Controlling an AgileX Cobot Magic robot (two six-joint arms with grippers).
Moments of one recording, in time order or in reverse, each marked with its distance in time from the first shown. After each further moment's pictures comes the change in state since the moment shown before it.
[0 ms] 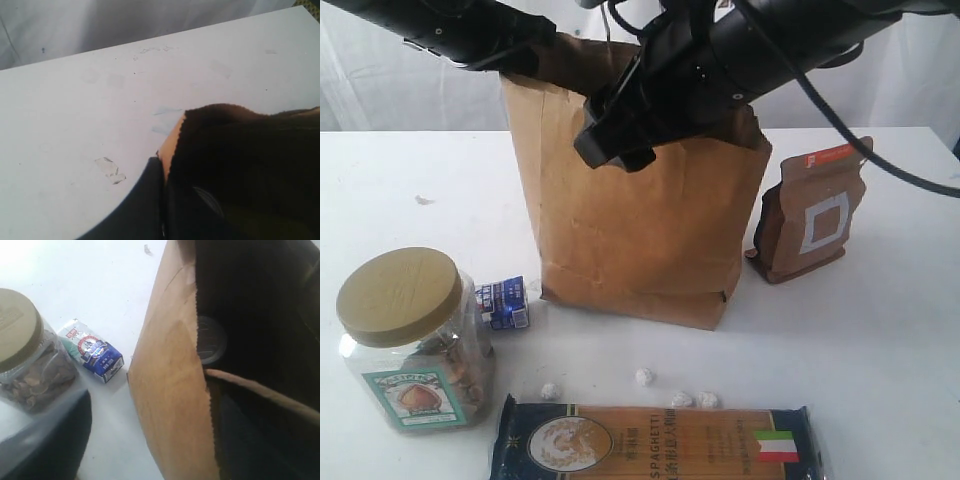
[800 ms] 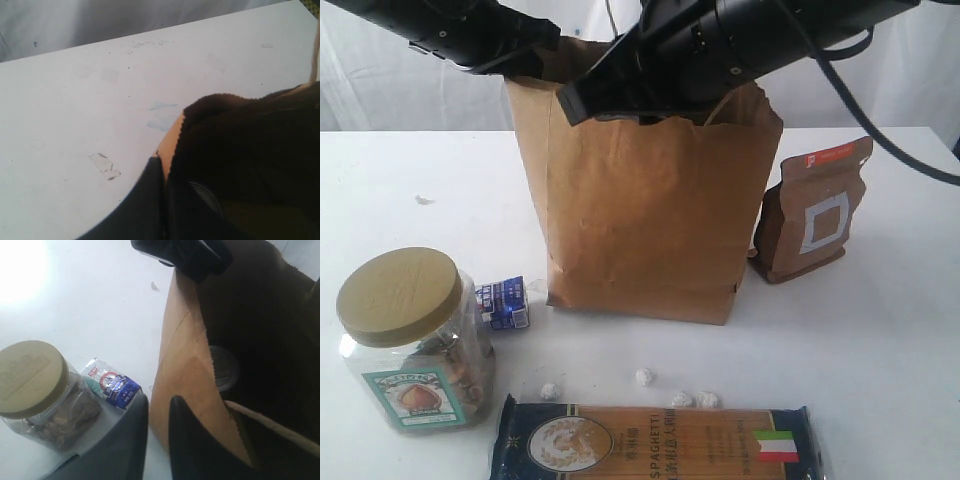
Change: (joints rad) left arm -0.004 0.009 -0.009 -0.004 0.021 0.000; right arm 0.002 -0.035 0.000 0.070 -0.047 0.070
